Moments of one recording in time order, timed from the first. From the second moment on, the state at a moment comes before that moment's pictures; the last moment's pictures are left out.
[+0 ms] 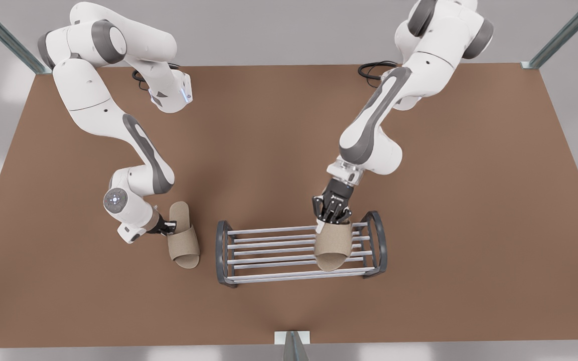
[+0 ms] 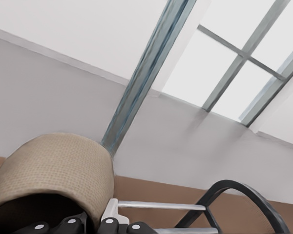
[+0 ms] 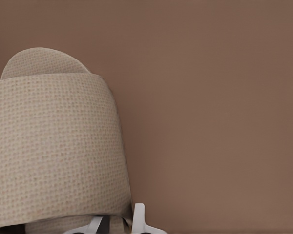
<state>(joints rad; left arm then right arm) -0.34 0.51 -0.19 -1.59 2.44 3.00 -2.90 -0.18 0.57 0.28 -1.97 -0.11 2.58 0.12</state>
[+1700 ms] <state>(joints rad) -0.79 0.06 0.03 -1.53 0.82 2.37 -2.70 -0.18 0.33 0.33 -1.88 -0.09 2.40 0.06</state>
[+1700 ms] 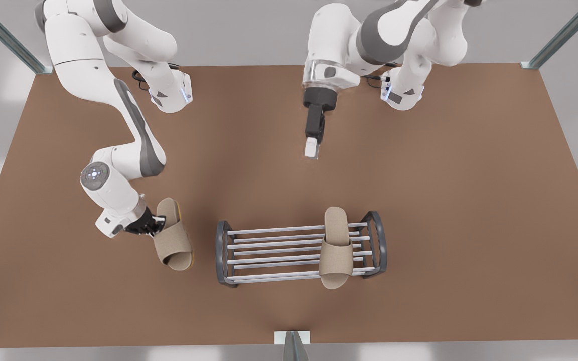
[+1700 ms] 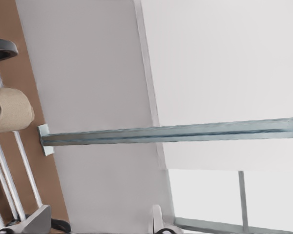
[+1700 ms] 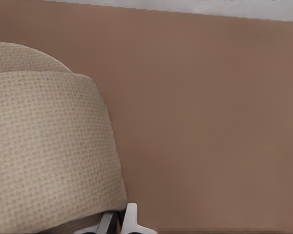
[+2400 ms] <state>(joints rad) -0.30 0.02 -0.04 -1.60 0.13 1.63 -0.77 0.22 0.57 0.20 -0.99 0.04 1.75 0.25</state>
